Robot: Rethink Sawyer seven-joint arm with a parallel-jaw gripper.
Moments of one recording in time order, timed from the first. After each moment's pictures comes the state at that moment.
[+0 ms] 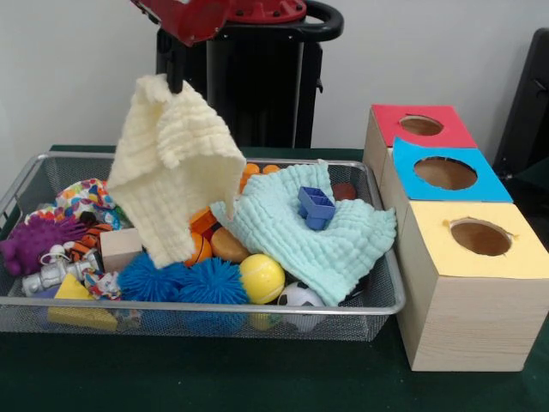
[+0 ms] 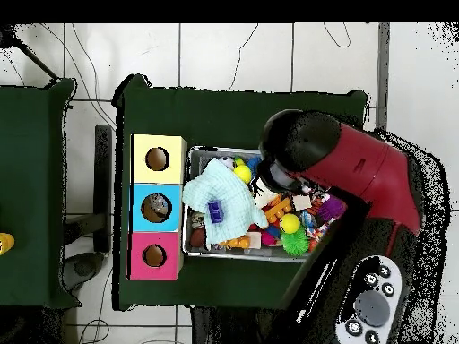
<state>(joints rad) -0.11 -0.54 -0.50 1.18 0.22 1.17 2.06</state>
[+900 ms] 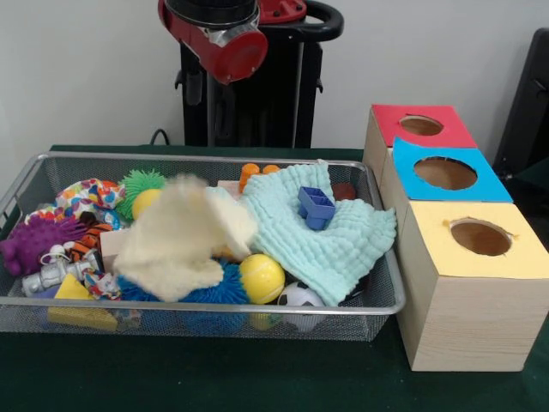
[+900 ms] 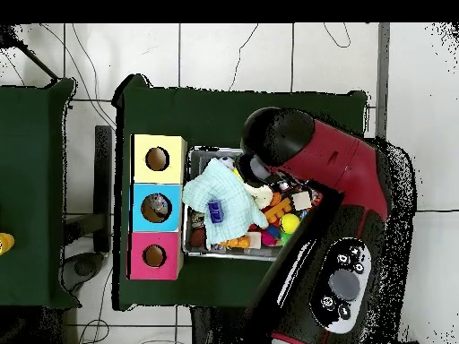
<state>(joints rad) -0.08 -0.49 -0.50 1.18 0.27 1.16 2.18</state>
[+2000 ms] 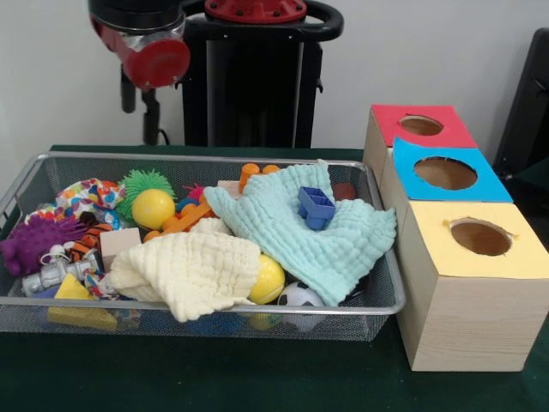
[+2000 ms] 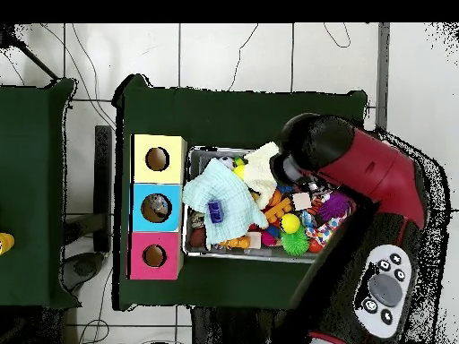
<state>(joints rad) -0.16 -0.48 -0.49 1.18 0.25 1.08 2.18</state>
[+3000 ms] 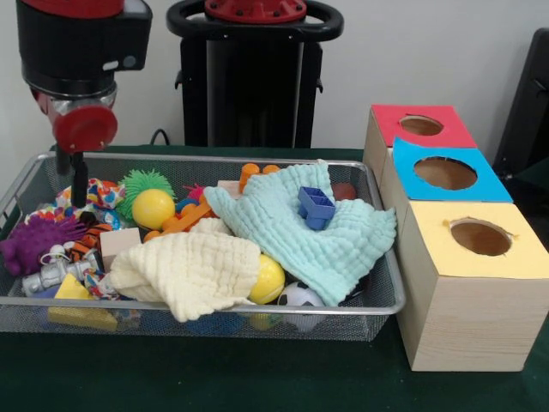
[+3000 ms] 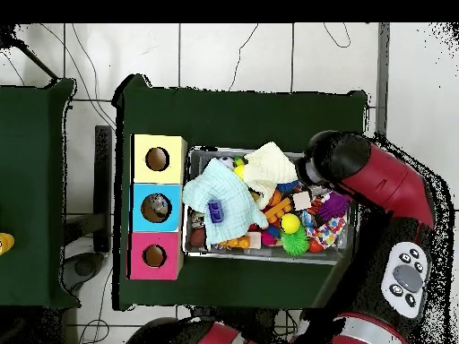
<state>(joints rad) -0.25 -0.42 -0.44 1.22 0.24 0.81 2.18</state>
